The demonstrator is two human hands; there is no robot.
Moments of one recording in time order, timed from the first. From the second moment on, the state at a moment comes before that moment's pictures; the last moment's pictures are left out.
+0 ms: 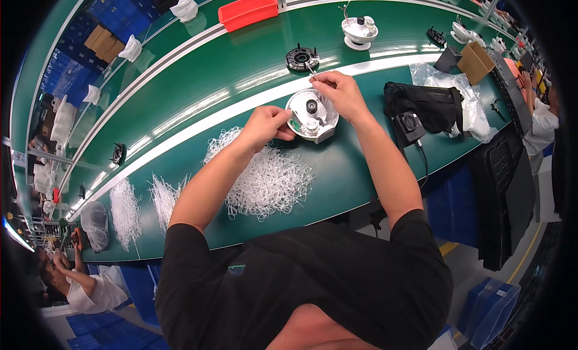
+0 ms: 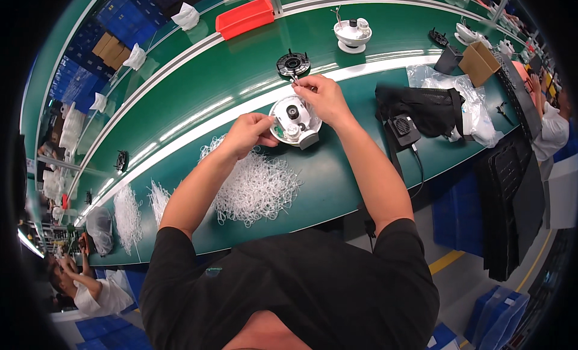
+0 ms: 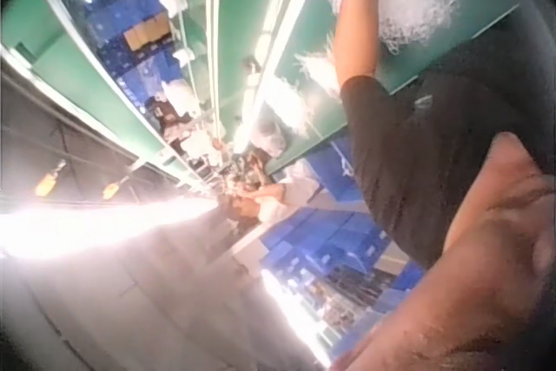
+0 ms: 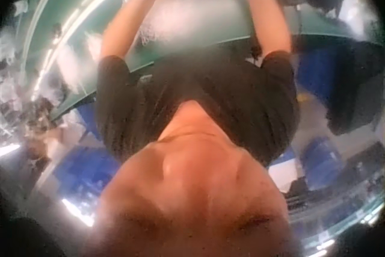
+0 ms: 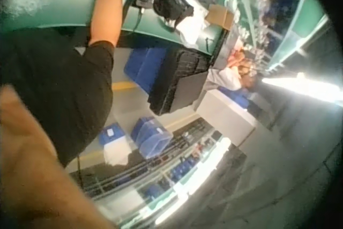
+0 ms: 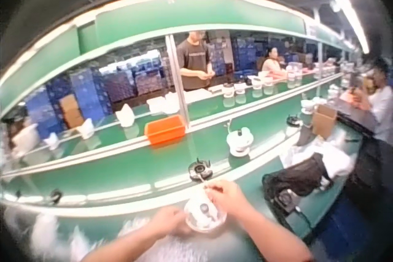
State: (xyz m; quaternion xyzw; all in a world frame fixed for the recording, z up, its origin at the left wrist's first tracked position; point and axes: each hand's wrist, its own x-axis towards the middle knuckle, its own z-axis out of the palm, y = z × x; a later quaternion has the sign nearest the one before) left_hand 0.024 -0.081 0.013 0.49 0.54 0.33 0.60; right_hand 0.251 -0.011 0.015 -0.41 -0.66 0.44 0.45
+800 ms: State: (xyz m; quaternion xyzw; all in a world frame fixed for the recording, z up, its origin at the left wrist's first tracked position) left_hand 0.046 -0.028 0.024 0.38 0.41 0.57 0.61; right_hand 0.246 -0.012 0.022 -0.37 -0.76 0.27 0.45
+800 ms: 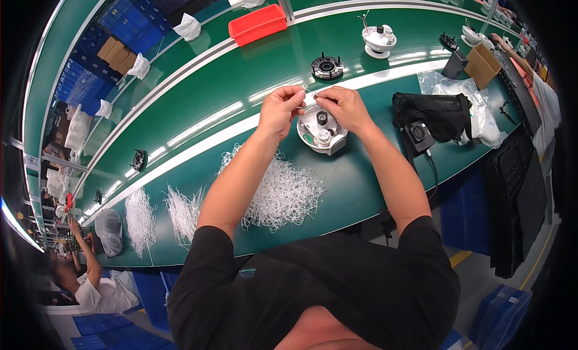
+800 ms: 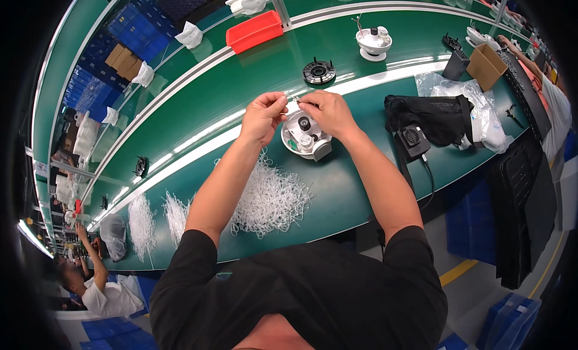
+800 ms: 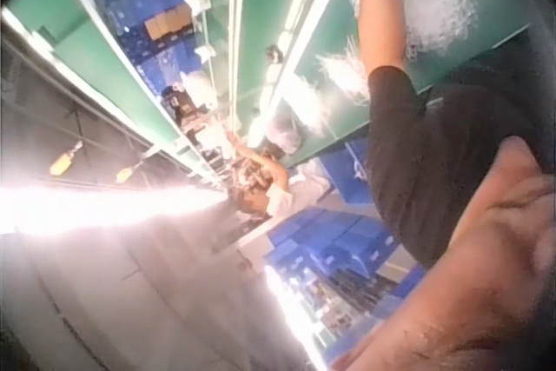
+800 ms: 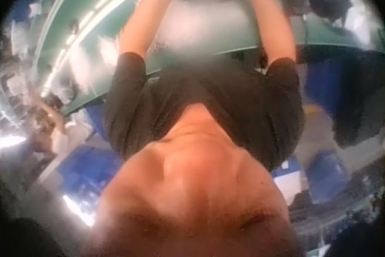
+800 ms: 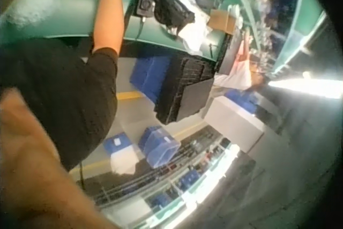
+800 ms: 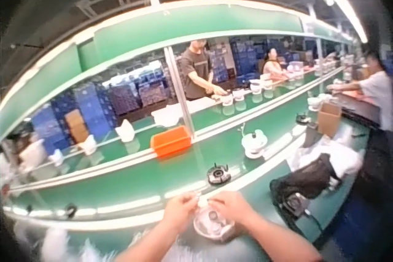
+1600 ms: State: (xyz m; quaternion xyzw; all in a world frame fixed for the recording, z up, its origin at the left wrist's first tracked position) left_hand 0.059 -0.027 0.030 0.62 0.55 0.39 0.40; right_hand 0.249 -0.013 0.023 -0.40 -0.70 0.43 0.42
